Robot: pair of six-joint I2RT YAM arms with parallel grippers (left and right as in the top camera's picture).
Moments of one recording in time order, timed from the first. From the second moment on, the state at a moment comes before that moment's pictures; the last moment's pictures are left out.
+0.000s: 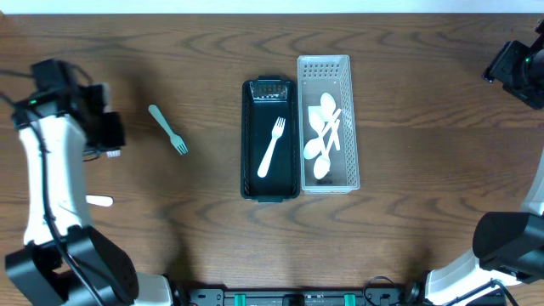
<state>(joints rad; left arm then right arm) 0.30 1.61 1.40 -1.09 0.01 0.16 -0.32 1.81 2.05 -1.38 0.00 0.31</state>
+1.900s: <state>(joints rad) -0.44 1.71 1.65 -1.17 -0.18 -0.09 -0.32 1.81 2.05 -1.40 0.00 0.23</state>
